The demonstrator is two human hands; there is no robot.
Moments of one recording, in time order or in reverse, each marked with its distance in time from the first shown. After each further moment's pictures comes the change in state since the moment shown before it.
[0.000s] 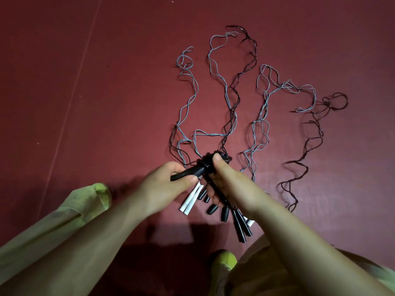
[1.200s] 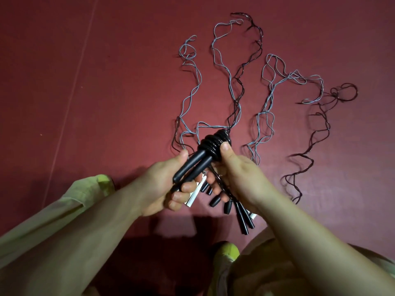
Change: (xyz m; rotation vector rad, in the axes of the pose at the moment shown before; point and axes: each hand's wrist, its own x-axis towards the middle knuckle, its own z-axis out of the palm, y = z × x) left_hand -0.017 0.024 -0.005 -0.657 -0.459 -0.325; right_hand -0.012 -0.011 0.004 0.055 0.060 -0.179
